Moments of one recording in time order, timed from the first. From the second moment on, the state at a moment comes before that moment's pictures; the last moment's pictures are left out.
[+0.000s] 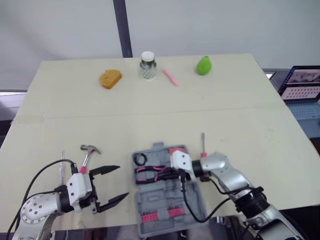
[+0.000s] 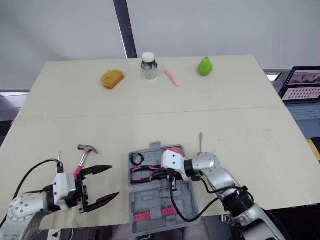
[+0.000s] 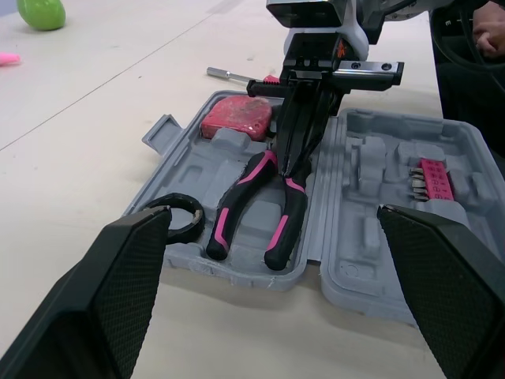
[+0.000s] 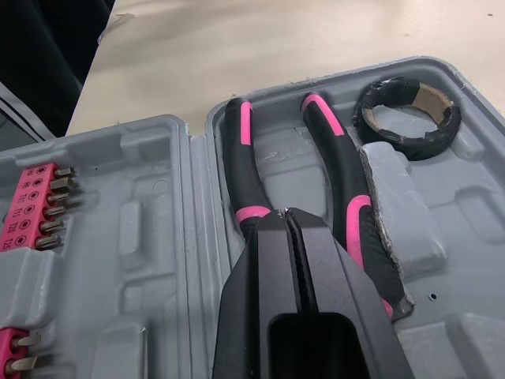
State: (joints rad) left arm 0.35 0.63 0.19 -0.28 -0.43 -0.16 -1.01; right arm -0.38 -0.43 0.45 0.05 0.10 0.18 1.12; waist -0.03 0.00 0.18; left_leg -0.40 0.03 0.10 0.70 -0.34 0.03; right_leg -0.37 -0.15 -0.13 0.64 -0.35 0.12
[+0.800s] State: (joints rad) left arm 0.38 0.63 0.19 -0.30 -0.43 -0.17 -1.00; right arm -0.41 -0.43 0.52 0.08 0.04 0.22 1.12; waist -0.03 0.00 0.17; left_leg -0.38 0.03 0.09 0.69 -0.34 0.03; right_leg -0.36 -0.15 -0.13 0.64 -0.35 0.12
